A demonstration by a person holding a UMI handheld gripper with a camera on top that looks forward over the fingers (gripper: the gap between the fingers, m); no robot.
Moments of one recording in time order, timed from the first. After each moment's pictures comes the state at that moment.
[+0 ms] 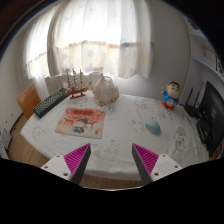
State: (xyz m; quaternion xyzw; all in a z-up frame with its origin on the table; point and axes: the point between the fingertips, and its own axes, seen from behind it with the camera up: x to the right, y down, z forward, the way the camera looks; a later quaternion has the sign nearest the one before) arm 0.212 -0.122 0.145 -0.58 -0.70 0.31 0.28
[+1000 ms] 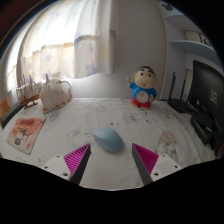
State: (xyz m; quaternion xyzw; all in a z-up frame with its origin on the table) arm 0.035 0.087 0.023 -0.62 -0.62 0.32 0.36
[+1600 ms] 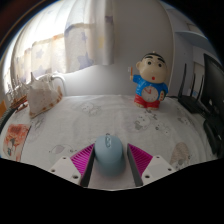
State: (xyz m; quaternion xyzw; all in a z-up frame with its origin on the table) arm -0.060 0.104 -0.016 -0.63 -0.63 0.31 0.32
